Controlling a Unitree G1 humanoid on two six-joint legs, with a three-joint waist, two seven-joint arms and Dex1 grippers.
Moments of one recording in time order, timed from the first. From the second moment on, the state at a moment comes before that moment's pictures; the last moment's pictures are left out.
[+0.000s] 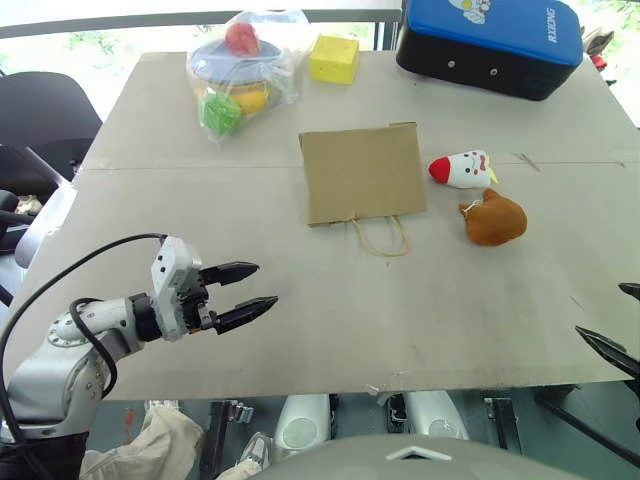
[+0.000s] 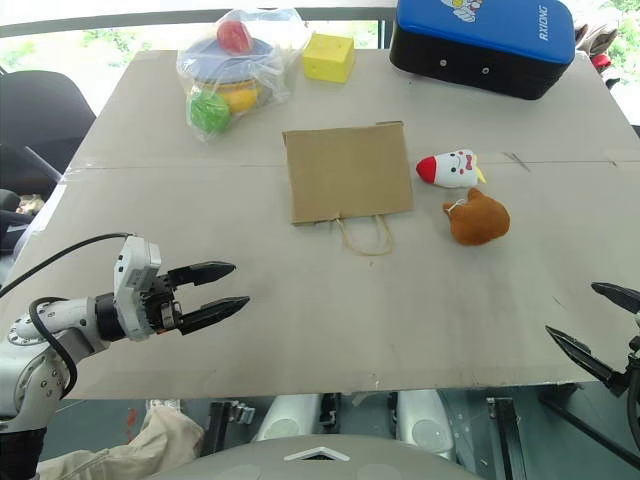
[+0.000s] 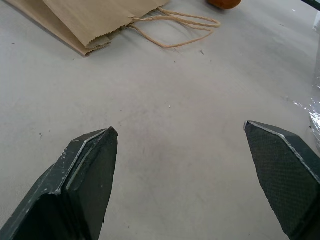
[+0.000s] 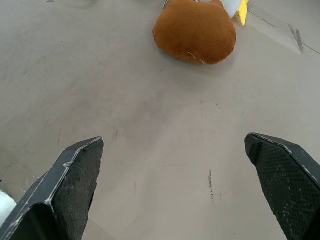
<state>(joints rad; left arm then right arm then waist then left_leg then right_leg) 0.19 0.81 0.32 -0.36 -0.66 0.54 -1.07 0.67 -0.70 -0.84 -0.55 0.49 0.34 1.04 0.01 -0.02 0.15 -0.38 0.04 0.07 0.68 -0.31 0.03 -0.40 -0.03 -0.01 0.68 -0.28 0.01</state>
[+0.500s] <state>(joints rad) -0.53 0.72 -0.23 -0.08 -0.22 0.27 -1.07 0.65 -0.60 -0.67 -0.83 0.60 0.35 0.90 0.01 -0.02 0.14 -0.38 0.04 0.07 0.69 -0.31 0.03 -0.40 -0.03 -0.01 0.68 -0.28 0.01</state>
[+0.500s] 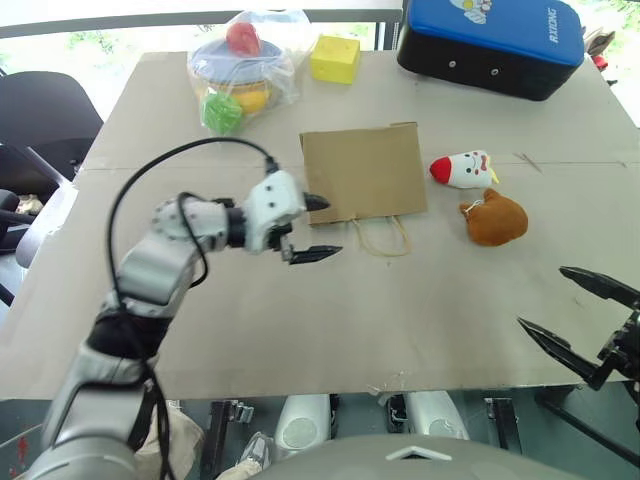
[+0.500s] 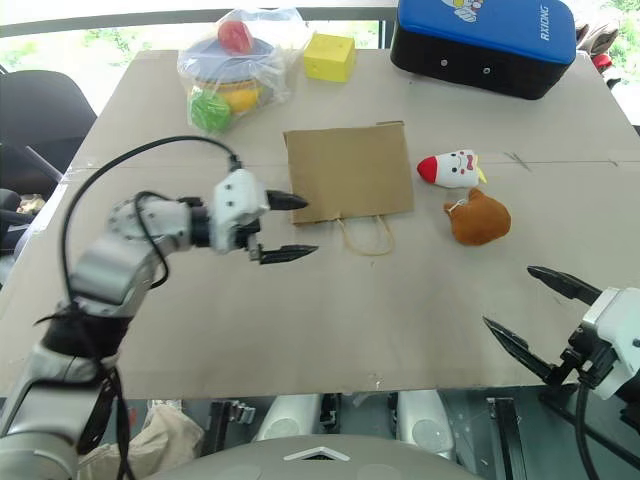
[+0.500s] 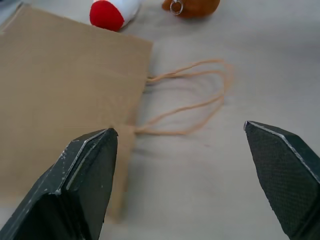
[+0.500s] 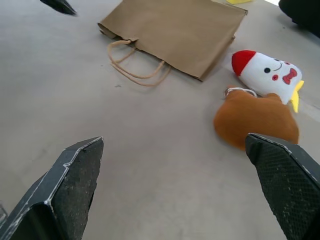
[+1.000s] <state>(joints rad) -0.73 0.44 -0.39 0.46 0.05 -0.28 -1.01 0.61 -0.55 -0.54 -0.95 0.51 0.40 0.65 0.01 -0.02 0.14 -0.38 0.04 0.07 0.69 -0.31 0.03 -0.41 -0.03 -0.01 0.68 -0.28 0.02</state>
